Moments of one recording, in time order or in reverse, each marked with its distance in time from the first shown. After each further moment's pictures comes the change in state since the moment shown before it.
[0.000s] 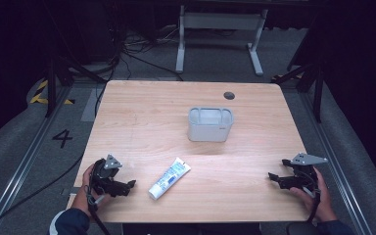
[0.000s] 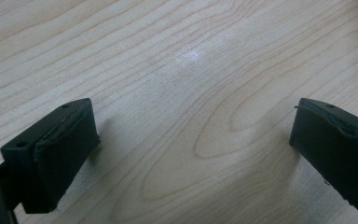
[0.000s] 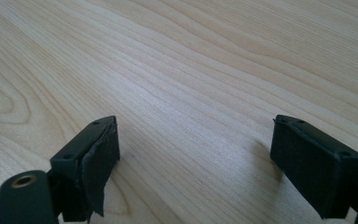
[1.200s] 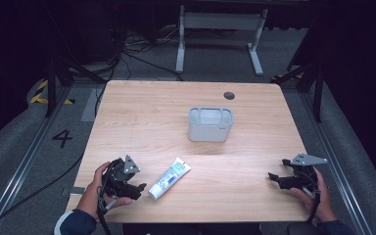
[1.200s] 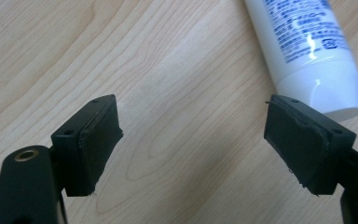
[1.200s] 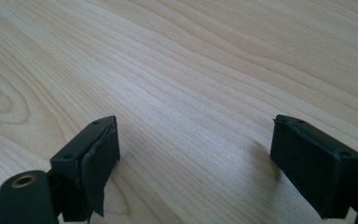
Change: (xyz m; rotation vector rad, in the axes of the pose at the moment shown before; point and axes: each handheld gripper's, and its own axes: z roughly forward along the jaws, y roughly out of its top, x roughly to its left) left arm -0.057 0.042 -0.030 0.072 0.000 0.224; right arm 0.001 0.000 0.000 -0.005 -0.009 -0.006
